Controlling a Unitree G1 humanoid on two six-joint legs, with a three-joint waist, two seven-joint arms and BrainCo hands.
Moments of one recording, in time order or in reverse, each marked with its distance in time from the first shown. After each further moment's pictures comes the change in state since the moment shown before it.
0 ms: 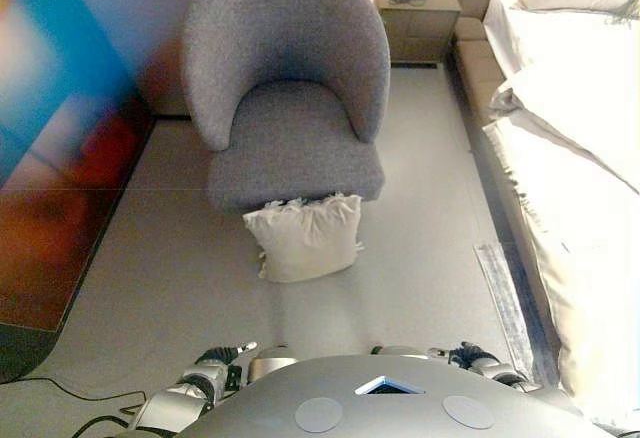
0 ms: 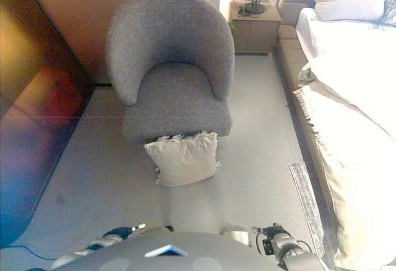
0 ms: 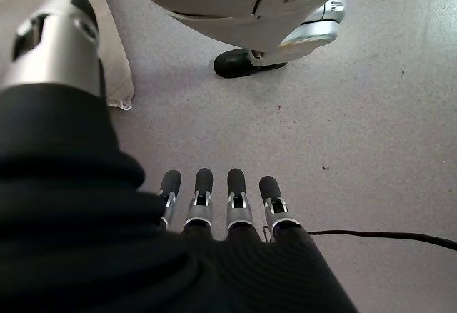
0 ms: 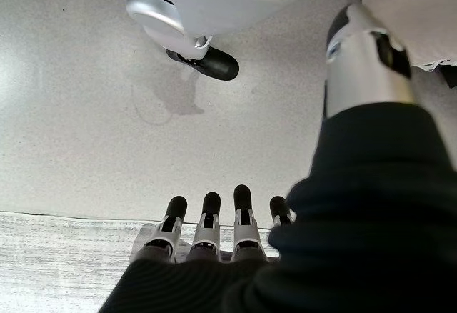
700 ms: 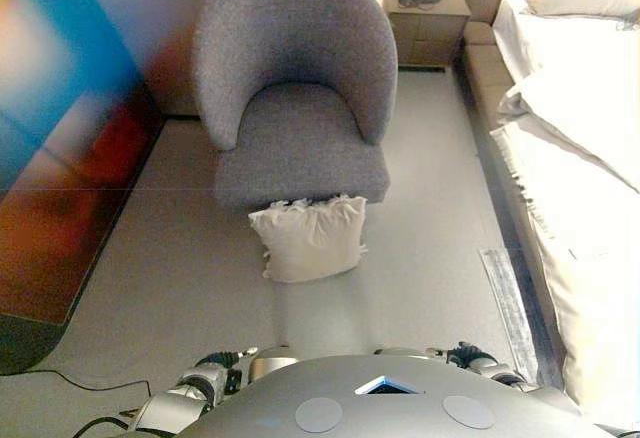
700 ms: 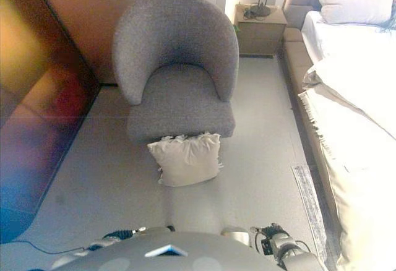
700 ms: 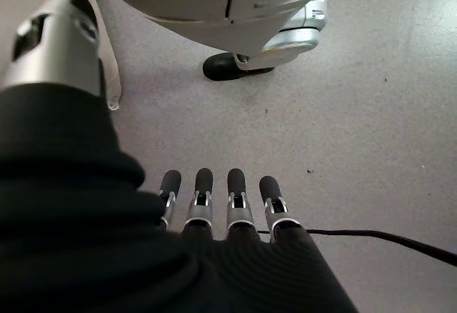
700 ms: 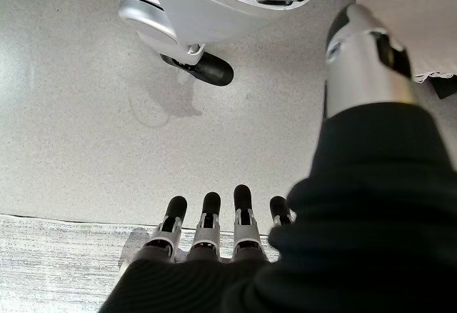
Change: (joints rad) left arm 0.006 0.000 -0.001 0.000 0.014 0.046 -0.021; right arm 0.002 0.005 0.001 0.000 0.000 -0.003 0.002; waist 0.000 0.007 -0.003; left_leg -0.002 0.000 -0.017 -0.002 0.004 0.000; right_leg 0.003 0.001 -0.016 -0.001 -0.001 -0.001
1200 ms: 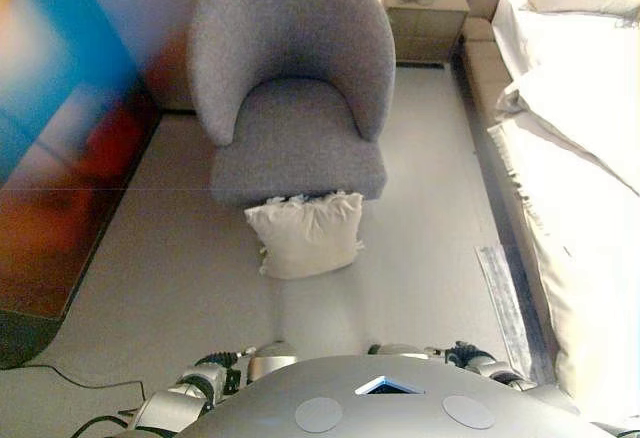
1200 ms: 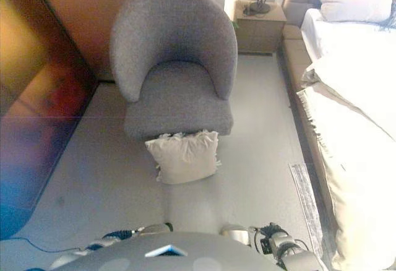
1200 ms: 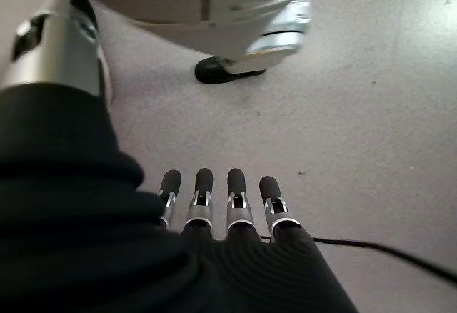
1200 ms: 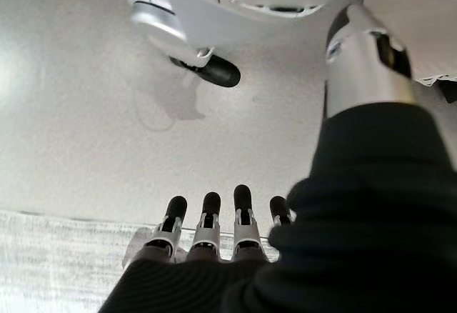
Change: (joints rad) left arm -0.056 0.007 0.044 0.030 -0.002 -0.028 0.004; right arm -0.063 0.006 0.011 0.009 0.000 0.023 0.022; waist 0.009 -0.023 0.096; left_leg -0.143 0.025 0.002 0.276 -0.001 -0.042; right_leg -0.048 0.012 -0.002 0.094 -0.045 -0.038
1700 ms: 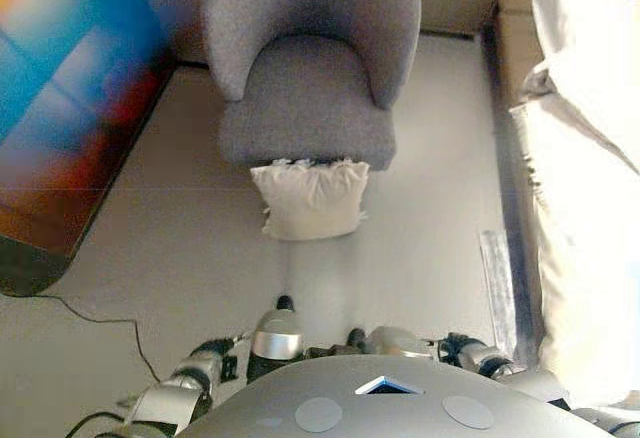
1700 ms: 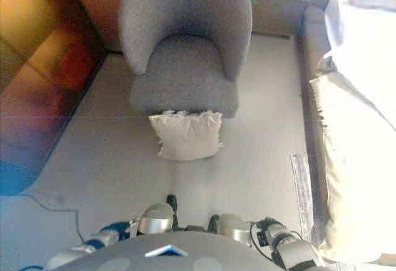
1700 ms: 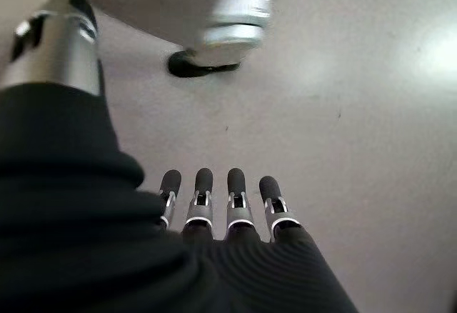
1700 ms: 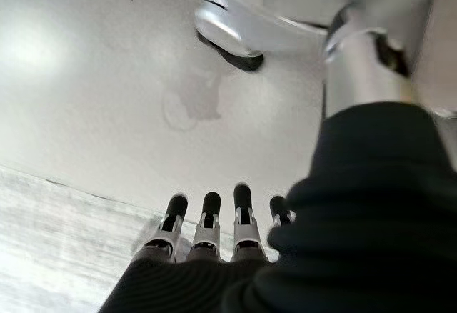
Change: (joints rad) left arm 0.034 0.004 0.030 0.013 -0.053 -0.010 -0.035; right arm -0.029 0.009 0.012 0.043 -0.029 0.031 0.012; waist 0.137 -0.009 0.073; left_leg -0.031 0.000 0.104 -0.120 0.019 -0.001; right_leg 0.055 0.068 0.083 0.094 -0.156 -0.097
